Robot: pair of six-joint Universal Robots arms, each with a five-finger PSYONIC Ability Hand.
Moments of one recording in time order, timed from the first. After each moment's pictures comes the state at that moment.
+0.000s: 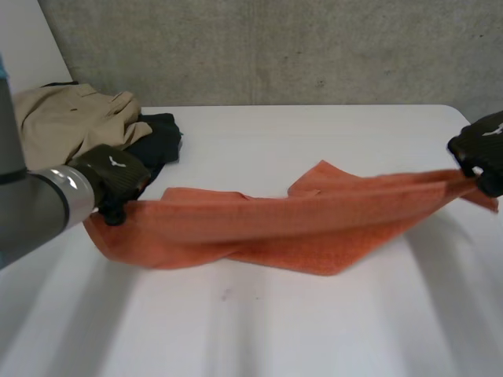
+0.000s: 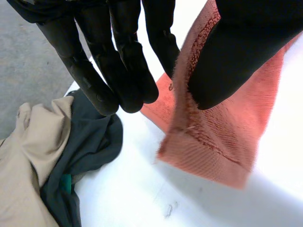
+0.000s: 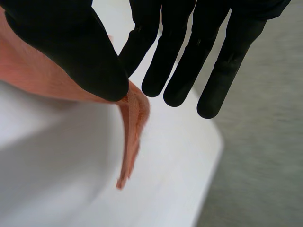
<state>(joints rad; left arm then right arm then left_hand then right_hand) 4.35 -1.87 -1.33 2.68 -1.54 3.84 1.61 -1.40 1.38 0.44 1.35 2.29 1.18 1.20 1.19 1.19 0.98 1.13 1.17 1.19 1.20 1.02</state>
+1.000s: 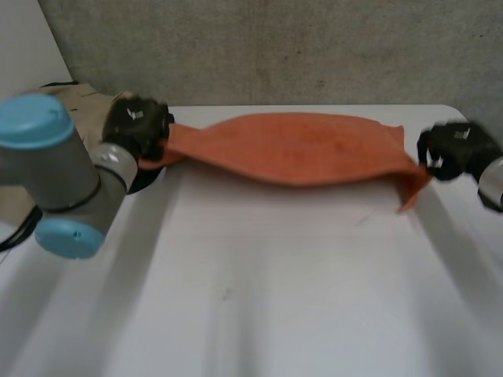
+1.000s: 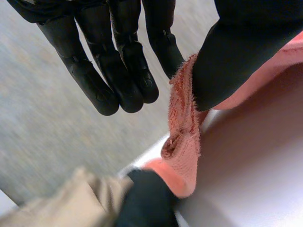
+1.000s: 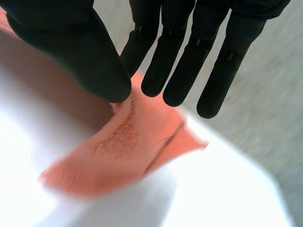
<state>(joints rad) 4.34 -2.09 -1.31 3.38 -1.55 3.48 1.51 -1.05 1.36 -0.09 1.07 2.74 1.18 1.20 1.19 1.20 0.98 1.13 1.18 1.19 1.20 1.02</state>
